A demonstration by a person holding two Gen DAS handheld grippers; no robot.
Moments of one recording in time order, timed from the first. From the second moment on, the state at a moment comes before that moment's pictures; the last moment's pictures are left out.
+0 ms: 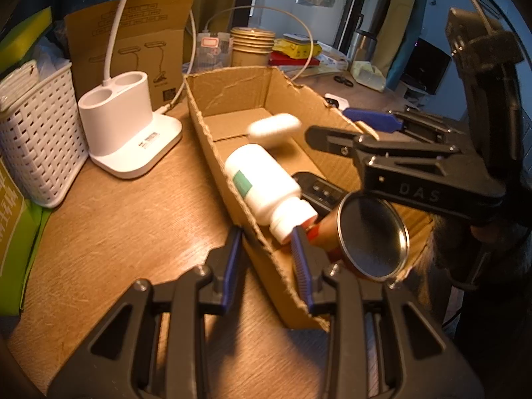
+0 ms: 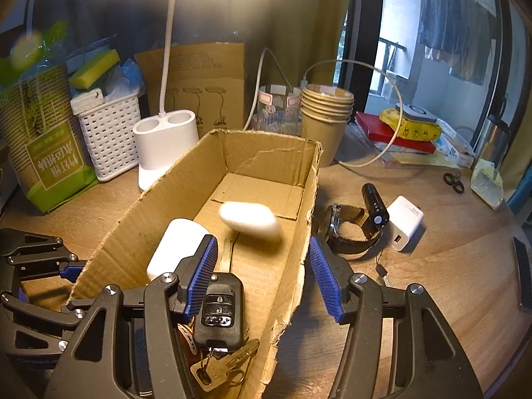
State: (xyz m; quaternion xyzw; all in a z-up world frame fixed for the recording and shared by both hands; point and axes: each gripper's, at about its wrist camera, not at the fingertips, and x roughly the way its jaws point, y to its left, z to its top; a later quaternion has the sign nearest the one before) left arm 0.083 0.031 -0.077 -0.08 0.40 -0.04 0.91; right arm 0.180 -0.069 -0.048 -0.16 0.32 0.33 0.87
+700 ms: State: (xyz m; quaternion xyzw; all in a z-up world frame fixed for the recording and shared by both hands) left arm 0.082 0.031 -0.077 -0.08 0.41 -0.04 0.91; right arm 0.180 -0.084 -0.037 -0.14 0.30 0.32 0.89
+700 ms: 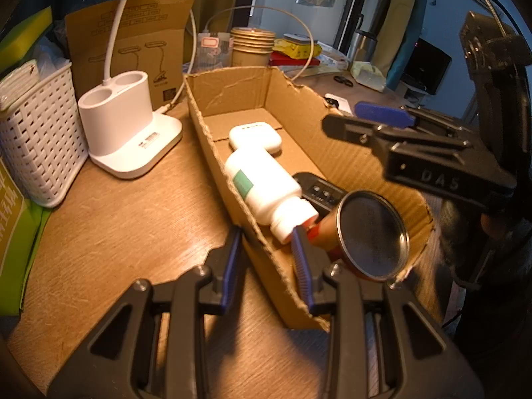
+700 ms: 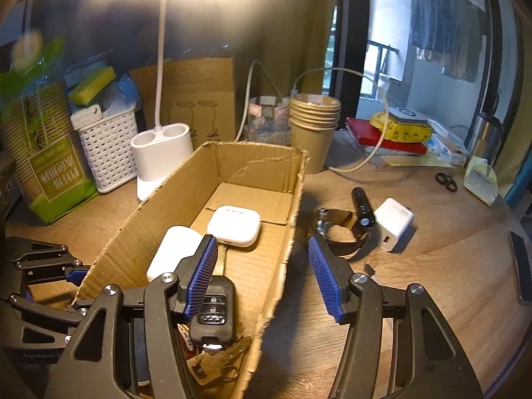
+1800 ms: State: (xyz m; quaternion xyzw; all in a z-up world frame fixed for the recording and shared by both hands) left arm 0.083 0.032 -0.077 -0.08 0.41 -0.04 0.91; right arm 0.253 -0.146 -0.043 -0.12 0.30 0.25 0.91
